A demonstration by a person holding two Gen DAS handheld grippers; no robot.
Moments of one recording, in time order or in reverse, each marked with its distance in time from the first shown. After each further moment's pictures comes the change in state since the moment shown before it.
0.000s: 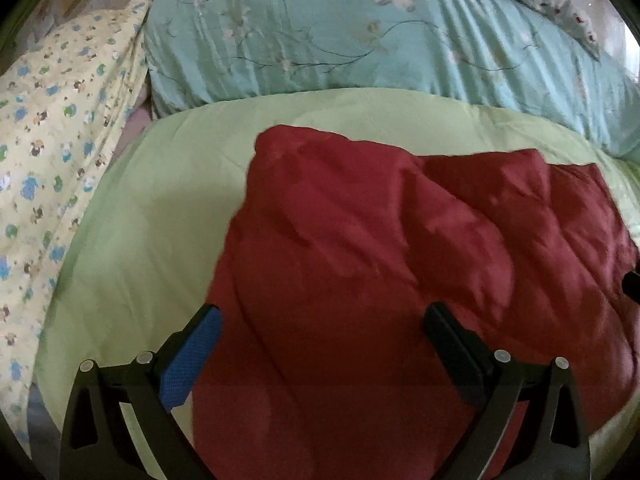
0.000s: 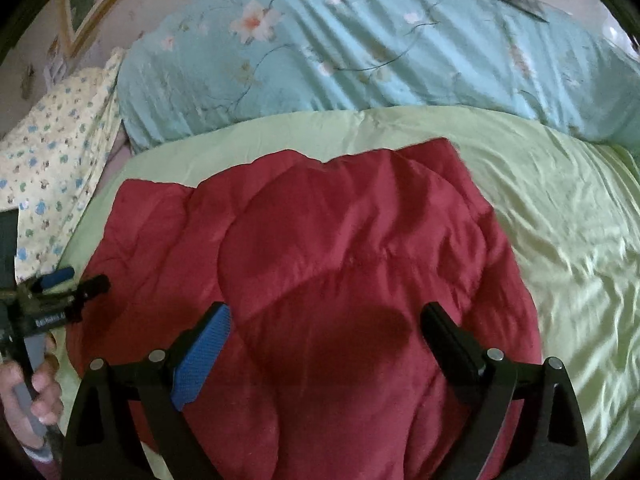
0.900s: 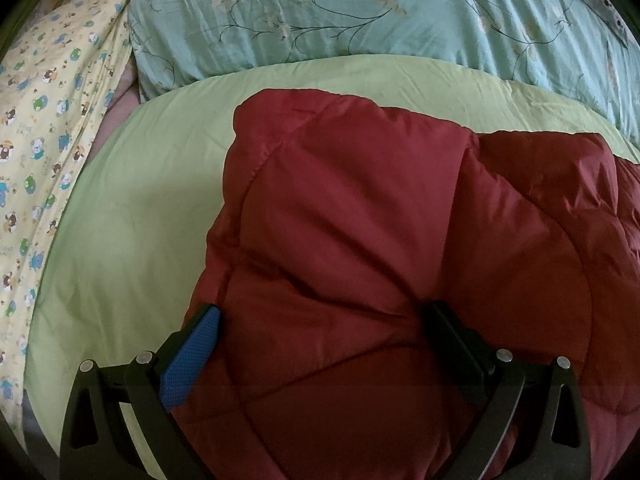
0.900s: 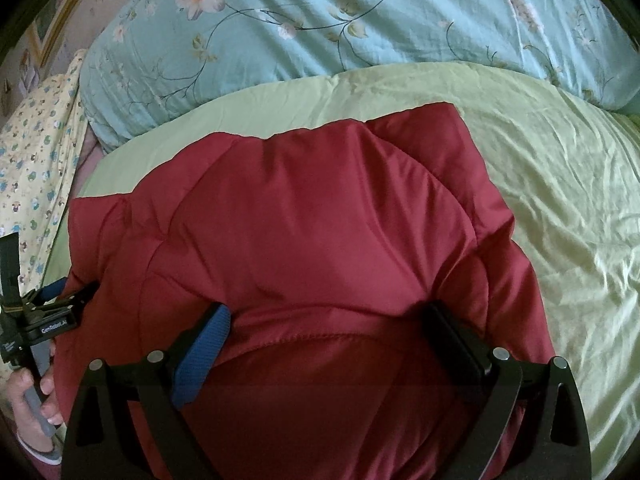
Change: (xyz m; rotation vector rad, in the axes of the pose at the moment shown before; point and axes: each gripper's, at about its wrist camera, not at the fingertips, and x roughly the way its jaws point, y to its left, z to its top) left arm 0.082 -0.004 0.019 0.001 0.066 0.024; right arm 0.065 -0.041 0.018 0.085 0.098 0.013
